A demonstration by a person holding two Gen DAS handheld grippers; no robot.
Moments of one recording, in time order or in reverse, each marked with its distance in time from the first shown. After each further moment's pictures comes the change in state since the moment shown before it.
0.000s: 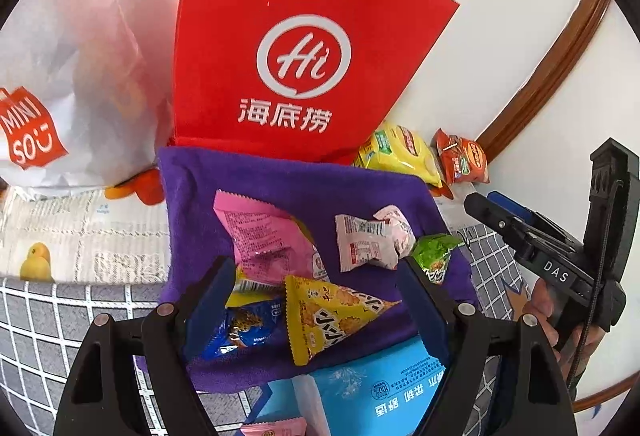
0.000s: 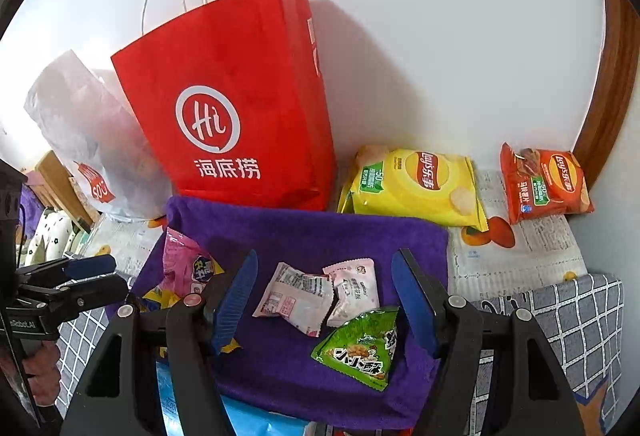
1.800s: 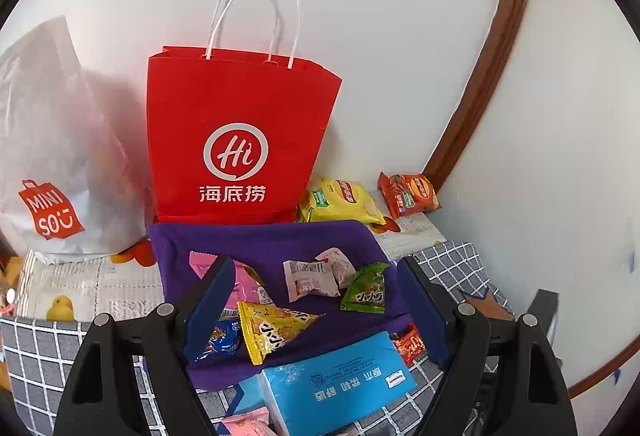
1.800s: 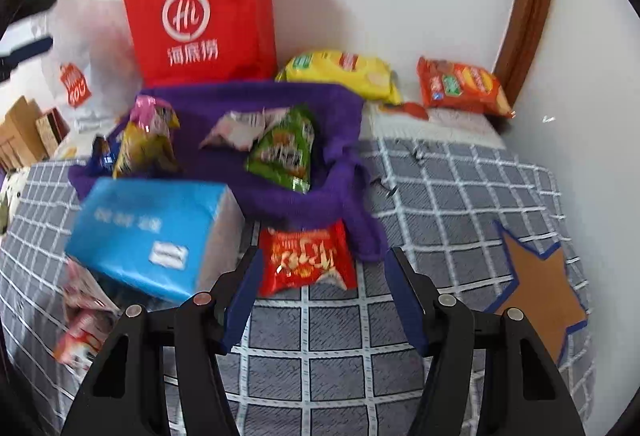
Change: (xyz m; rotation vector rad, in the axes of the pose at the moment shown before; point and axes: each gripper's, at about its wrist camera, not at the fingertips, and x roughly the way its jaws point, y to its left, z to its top) left arm -0.088 -0.060 -0.008 0.160 -0.207 -0.050; right arm -0.059 -0.032 -0.152 -0.007 0.140 -0.166
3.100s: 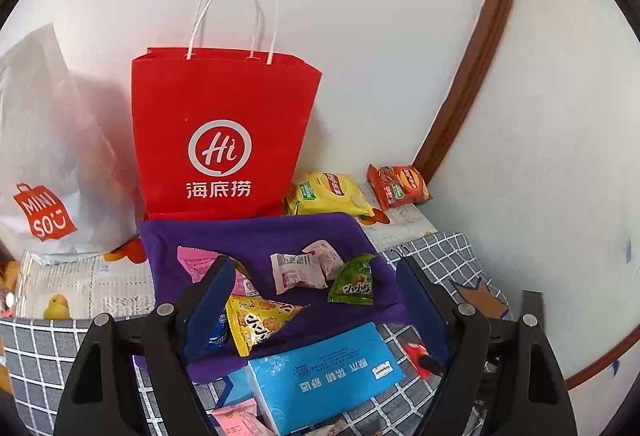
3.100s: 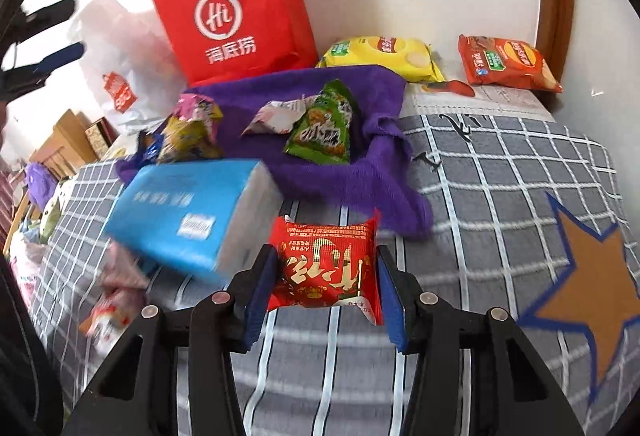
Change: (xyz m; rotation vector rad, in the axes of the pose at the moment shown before) left arm -0.003 -0.021 -0.003 0.030 0.021 -0.004; right arm -0.015 -0.014 -0.017 0.020 0.003 0.232
